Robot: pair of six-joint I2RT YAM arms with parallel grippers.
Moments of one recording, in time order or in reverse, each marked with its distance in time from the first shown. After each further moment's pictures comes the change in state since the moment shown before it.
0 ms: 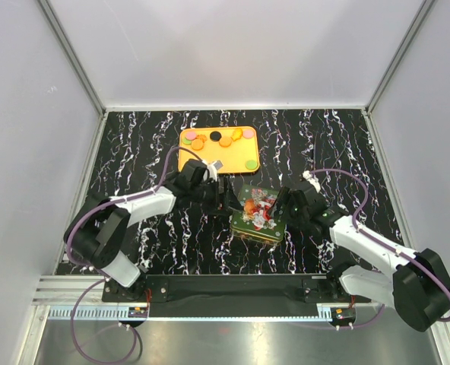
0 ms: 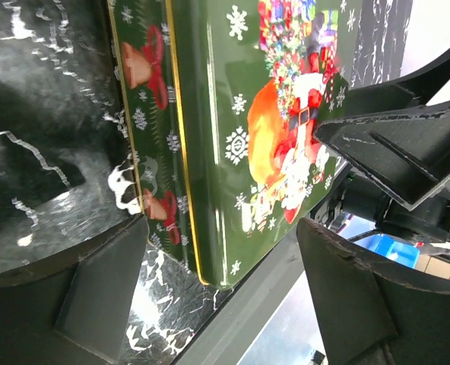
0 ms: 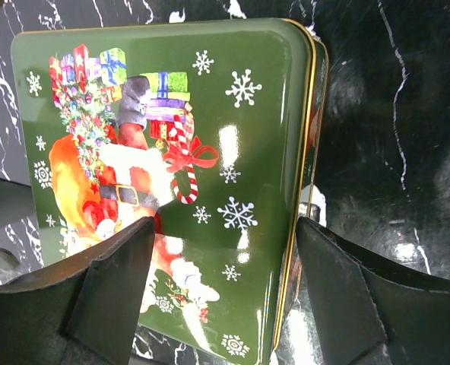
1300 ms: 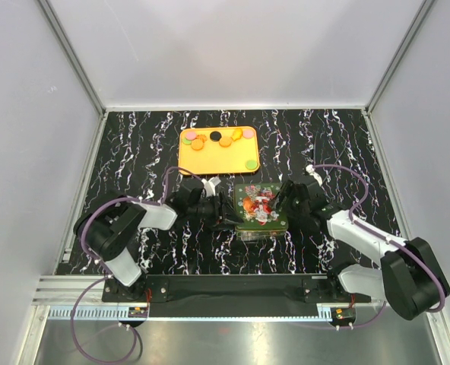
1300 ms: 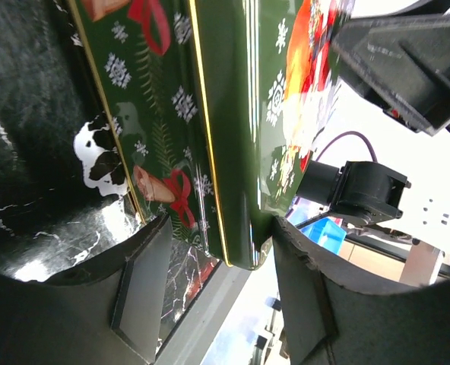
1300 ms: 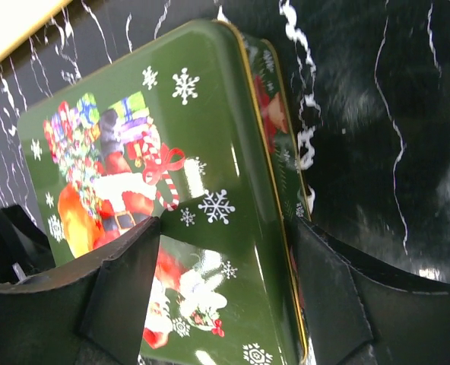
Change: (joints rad) left arm -0.026 0.074 -0.269 0.504 0.113 -0.299; right arm -0.085 0.091 -0.006 0.150 -0.062 -0.024
